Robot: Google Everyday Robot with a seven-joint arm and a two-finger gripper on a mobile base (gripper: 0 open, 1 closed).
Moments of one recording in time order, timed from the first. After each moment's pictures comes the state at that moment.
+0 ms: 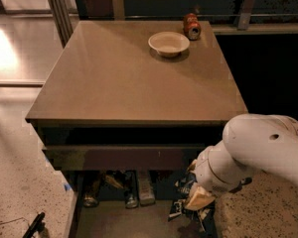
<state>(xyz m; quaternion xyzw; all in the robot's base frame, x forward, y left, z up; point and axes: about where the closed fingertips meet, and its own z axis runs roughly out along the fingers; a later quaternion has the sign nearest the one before) 0.387 -0.111 0.694 -0.66 0.73 0.07 0.16</state>
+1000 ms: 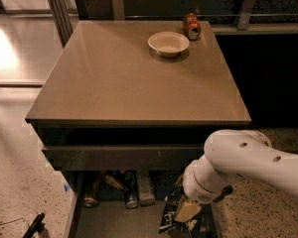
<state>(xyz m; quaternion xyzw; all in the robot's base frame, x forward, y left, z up) 0.376 -0.086 0.626 -0.67 0.72 0.13 0.12</state>
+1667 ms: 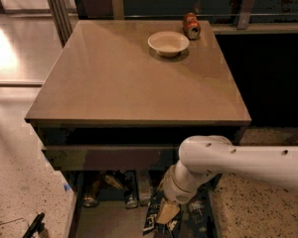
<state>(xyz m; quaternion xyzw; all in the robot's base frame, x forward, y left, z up) 0.387 -0.039 0.564 -0.68 0.70 0.18 0.11</state>
